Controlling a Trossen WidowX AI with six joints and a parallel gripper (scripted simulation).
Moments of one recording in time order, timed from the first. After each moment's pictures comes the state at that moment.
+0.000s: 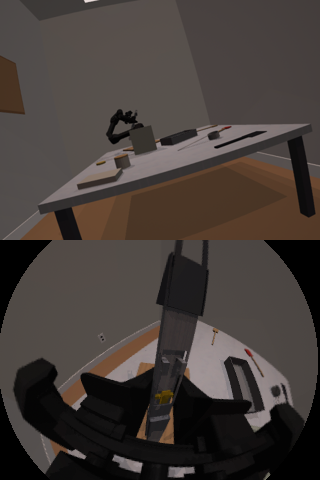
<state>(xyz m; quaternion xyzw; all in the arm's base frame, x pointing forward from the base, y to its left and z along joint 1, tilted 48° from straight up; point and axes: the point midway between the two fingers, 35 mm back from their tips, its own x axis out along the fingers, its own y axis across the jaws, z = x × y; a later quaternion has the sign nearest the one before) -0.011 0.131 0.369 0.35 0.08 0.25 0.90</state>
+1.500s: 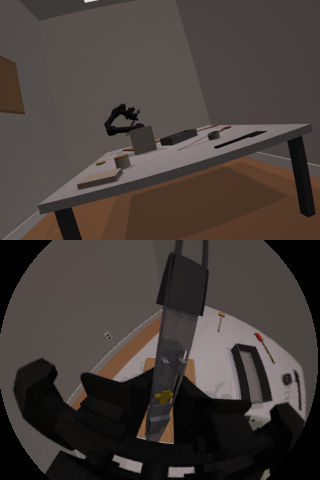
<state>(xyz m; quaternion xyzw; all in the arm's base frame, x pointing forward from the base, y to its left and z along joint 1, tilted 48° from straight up) -0.002 0.104 0.379 0.38 0.16 0.30 0.86</state>
